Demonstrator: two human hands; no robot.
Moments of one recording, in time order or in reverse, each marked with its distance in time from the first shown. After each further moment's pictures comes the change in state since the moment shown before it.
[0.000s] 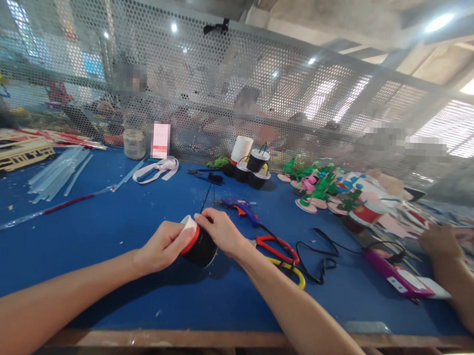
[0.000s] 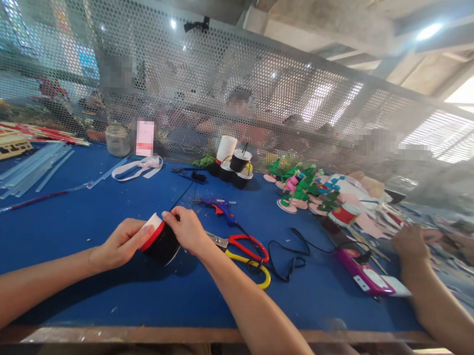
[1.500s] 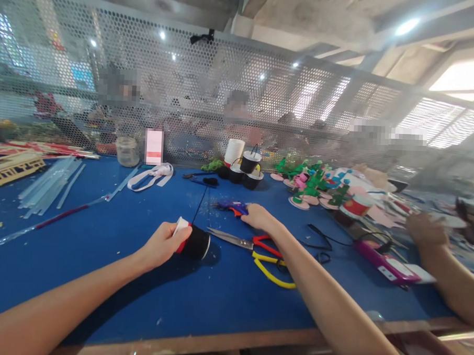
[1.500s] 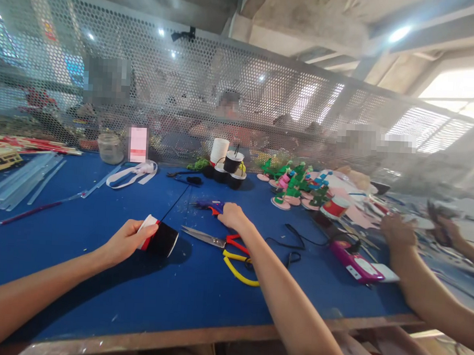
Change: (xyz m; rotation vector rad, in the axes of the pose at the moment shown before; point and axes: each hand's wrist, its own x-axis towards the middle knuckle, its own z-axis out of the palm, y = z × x) left_hand 0.011 -0.013 0.000 -0.260 -0.028 -0.450; right_hand 0.028 0.055 -0.090 -0.695 0.062 0.429
